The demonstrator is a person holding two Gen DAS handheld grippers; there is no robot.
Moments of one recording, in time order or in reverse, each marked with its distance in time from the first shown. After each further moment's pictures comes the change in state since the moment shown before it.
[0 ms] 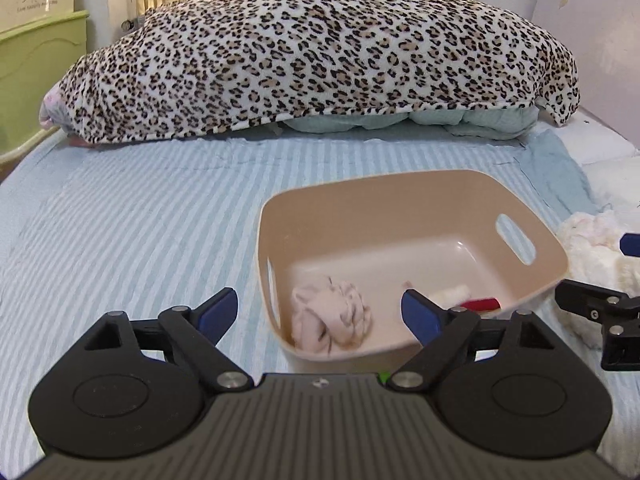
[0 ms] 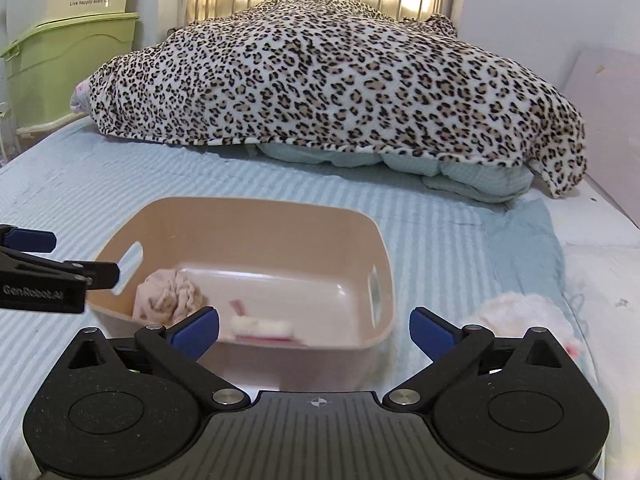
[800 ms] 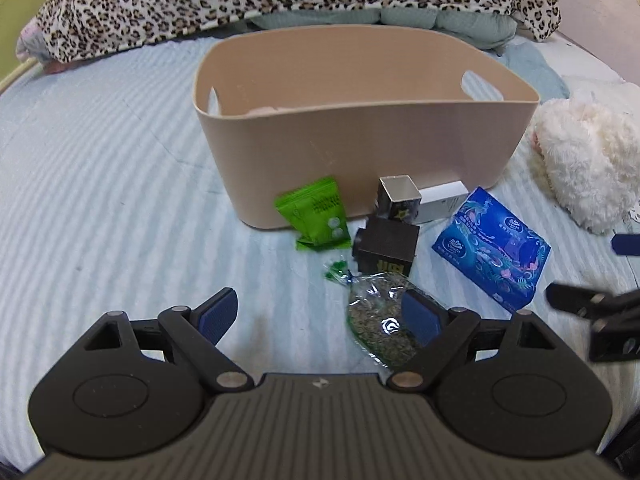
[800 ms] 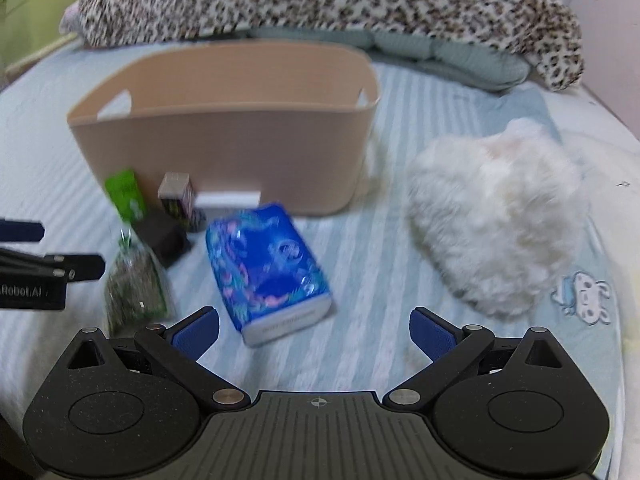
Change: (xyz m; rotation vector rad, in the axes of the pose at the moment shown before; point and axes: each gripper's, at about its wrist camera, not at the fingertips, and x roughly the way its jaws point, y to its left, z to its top) left arm 0.020 -0.038 -0.113 0.012 0.194 -0.052; right arm 0.014 -0.009 -0.107 0.000 0.263 -0.007
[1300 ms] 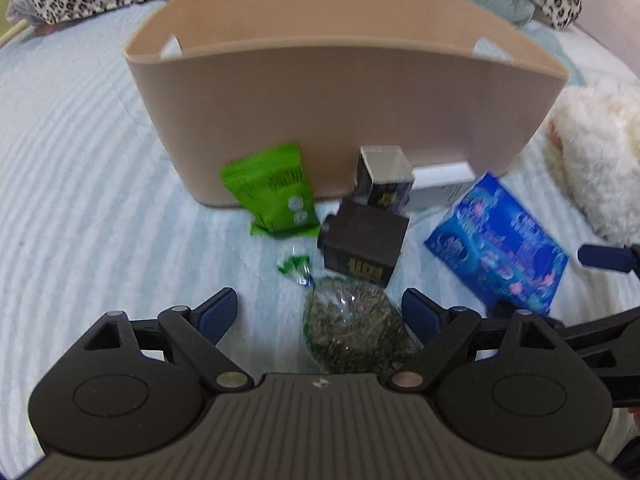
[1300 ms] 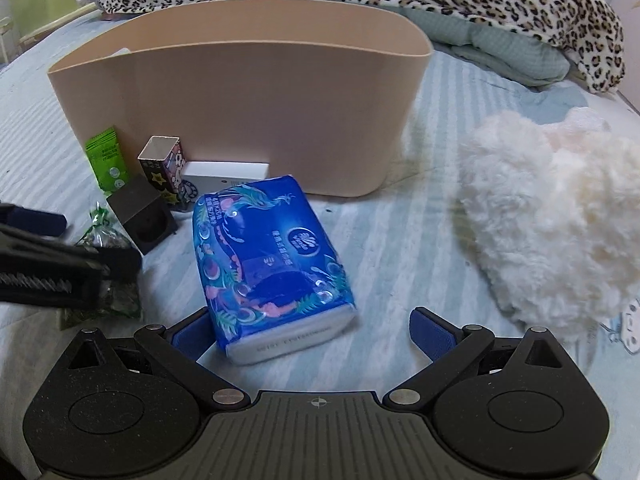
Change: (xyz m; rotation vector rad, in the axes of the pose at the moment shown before) left arm 0.053 -0.021 0.004 -0.062 0.100 -0.019; right arm 0.055 0.003 0.003 -0.072 0.026 0.047
